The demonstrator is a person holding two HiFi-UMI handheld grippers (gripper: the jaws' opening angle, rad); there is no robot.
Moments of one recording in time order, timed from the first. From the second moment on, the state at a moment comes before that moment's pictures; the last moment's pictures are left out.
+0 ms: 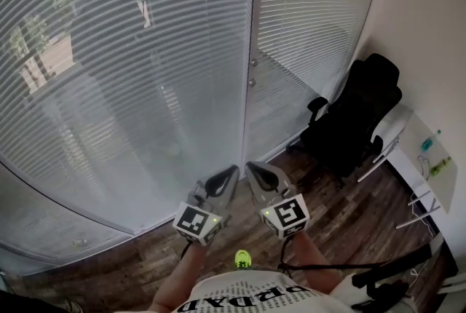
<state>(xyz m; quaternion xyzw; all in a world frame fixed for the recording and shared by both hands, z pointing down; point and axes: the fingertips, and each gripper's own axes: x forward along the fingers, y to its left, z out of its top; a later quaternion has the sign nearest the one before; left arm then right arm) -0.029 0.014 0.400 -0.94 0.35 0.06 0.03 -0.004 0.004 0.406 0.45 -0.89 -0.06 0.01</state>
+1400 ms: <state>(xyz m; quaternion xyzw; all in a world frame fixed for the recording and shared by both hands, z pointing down) -0.026 -0.159 0.396 -0.94 0.34 0.08 0.04 -0.002 -0.169 0.401 0.46 -0.88 -0.08 0.01</state>
